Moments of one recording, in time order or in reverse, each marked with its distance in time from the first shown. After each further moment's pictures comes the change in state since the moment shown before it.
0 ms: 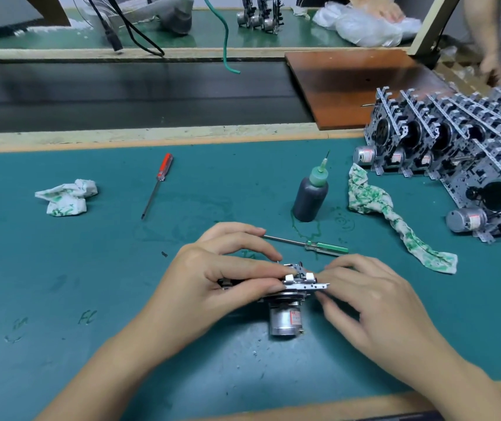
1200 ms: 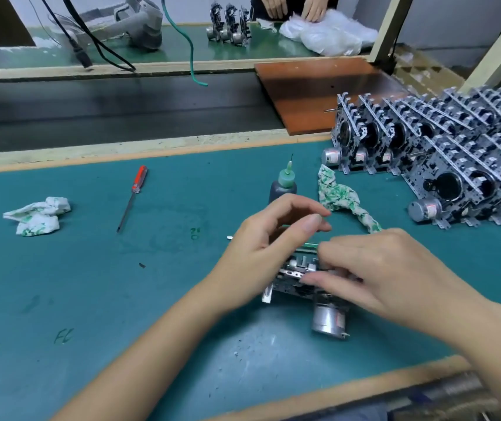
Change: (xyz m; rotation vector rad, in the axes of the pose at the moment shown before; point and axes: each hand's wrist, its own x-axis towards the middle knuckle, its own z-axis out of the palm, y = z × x) left_hand 0.054 0.018 0.052 -0.536 -0.101 -0.058; right_hand 0.021 0.004 -0.055 -0.074 -0.067 -0.191
